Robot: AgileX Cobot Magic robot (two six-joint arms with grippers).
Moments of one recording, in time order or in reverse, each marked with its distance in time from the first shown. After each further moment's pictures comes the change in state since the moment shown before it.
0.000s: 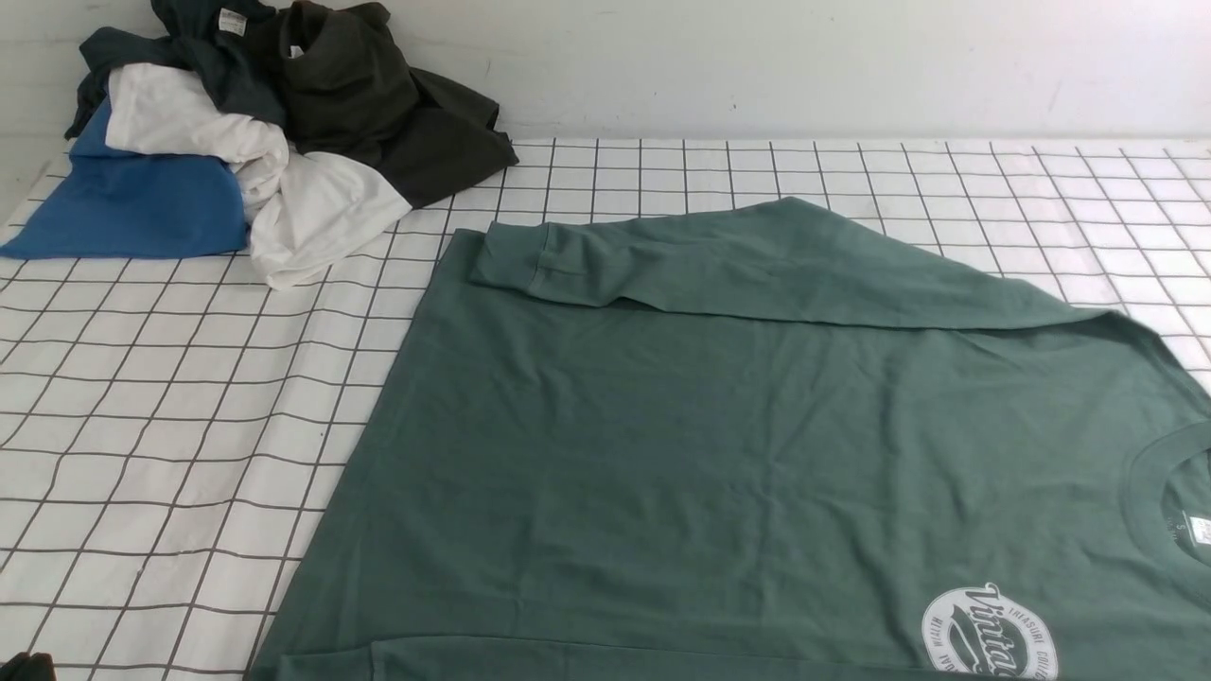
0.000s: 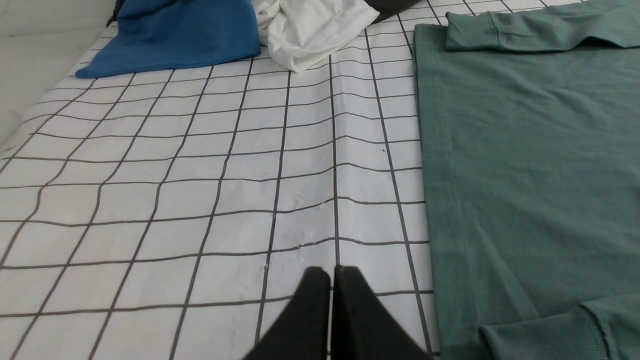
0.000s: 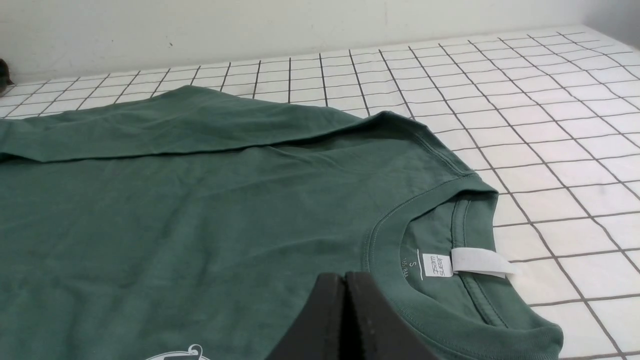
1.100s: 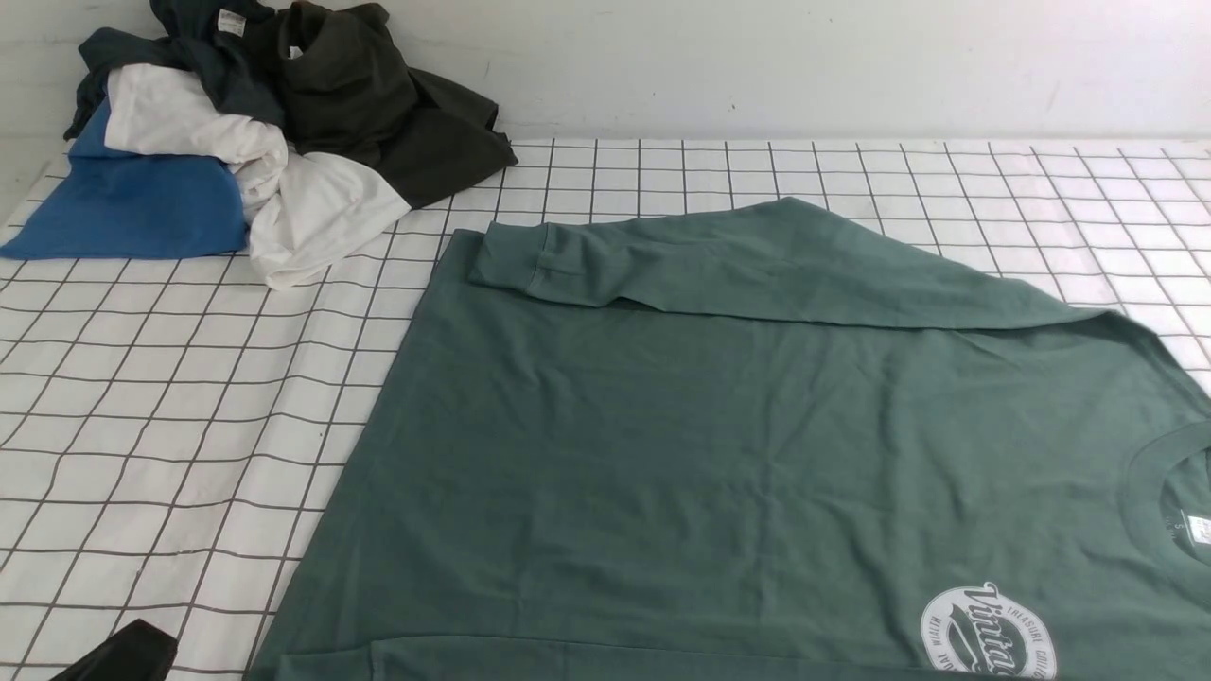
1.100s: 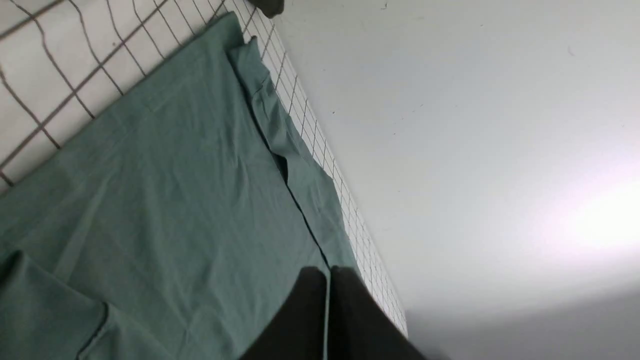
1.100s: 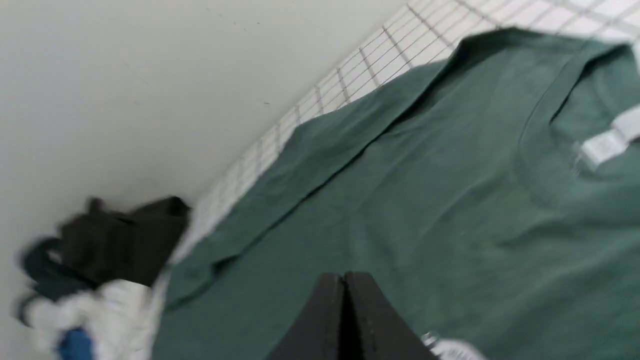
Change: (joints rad) right arm 0.000 0.000 0.004 0.697 -0.005 0.170; left arm 0.000 0.000 0.001 -0.999 -0.019 -0.323
